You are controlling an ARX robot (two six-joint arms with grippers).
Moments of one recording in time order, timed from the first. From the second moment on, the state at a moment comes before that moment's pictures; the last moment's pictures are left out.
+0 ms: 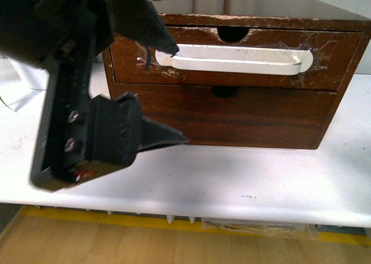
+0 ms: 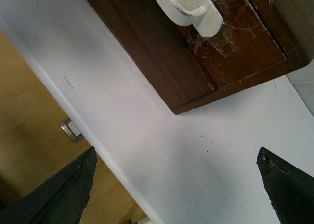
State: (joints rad) left arm -0.41 1.42 0.98 -0.25 0.37 1.07; right arm 0.07 1.13 0.82 -0.36 -0.26 -0.85
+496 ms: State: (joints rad) left arm -0.46 1.65 1.23 -0.29 0.31 1.11; right arm 0.07 1.20 0.89 -0.45 -0.29 -0.93
